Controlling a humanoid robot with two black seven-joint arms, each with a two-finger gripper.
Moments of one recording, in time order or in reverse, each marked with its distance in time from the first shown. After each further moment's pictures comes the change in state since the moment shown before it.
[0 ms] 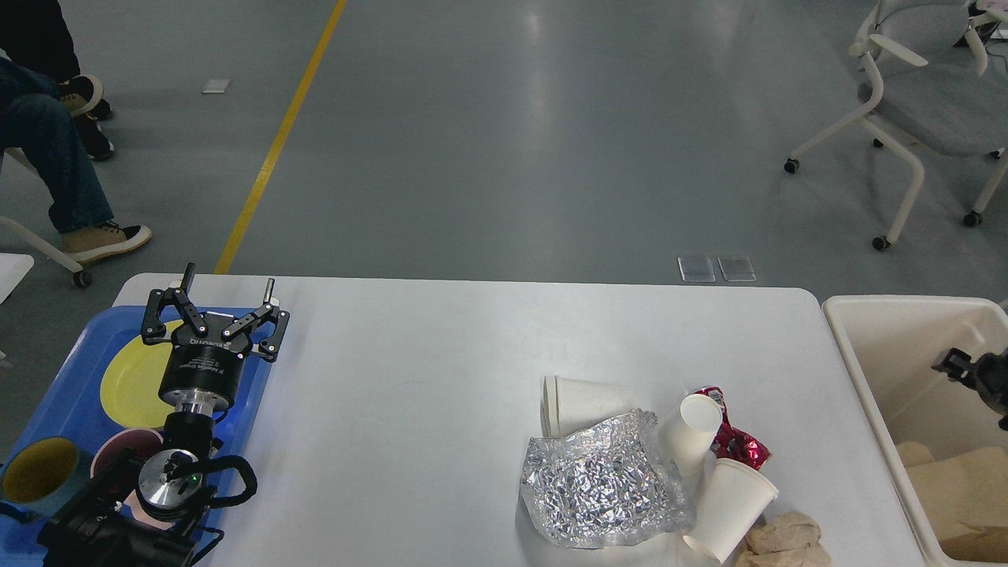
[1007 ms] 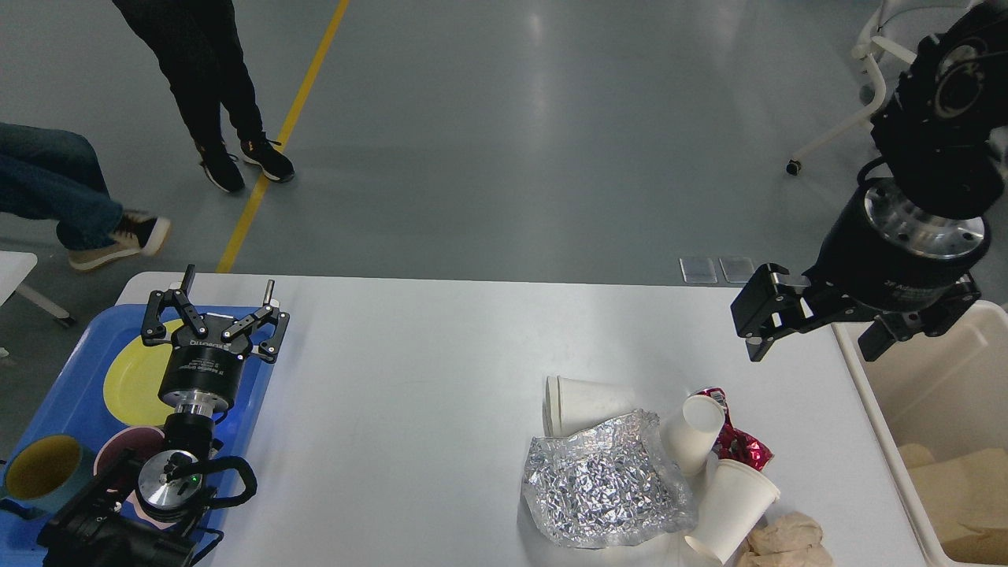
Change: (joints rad) left arm 0.002 0.000 0.000 0.000 0.000 0.001 0.000; right arm 1.501 0.205 -0.250 1.407 0.068 0.431 0.000
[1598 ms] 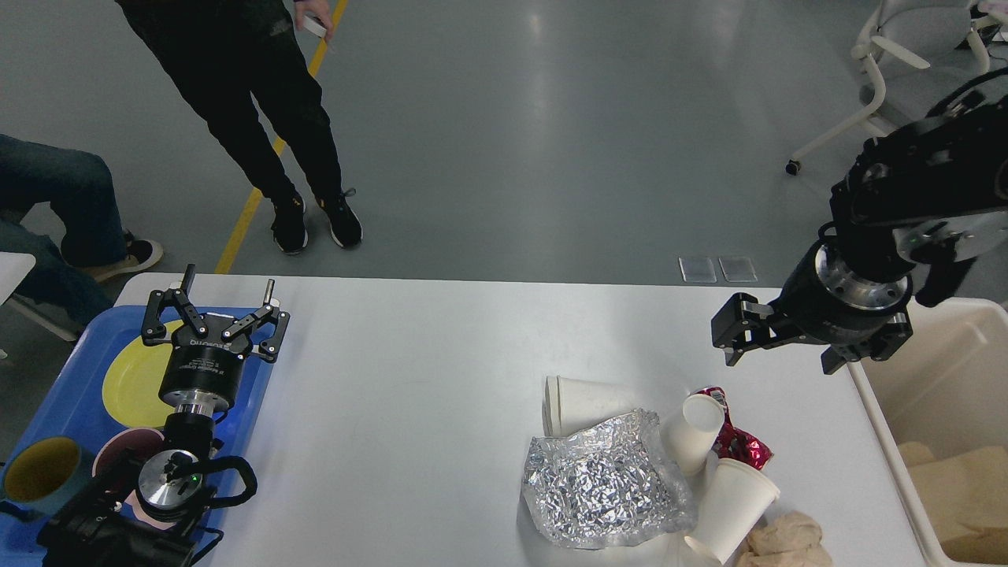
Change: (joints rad) left arm -0.002 0.000 0.000 0.000 0.000 -0.002 0.000; right arm -0.381 0.007 0.057 -0.121 -0.007 -0.326 0.000
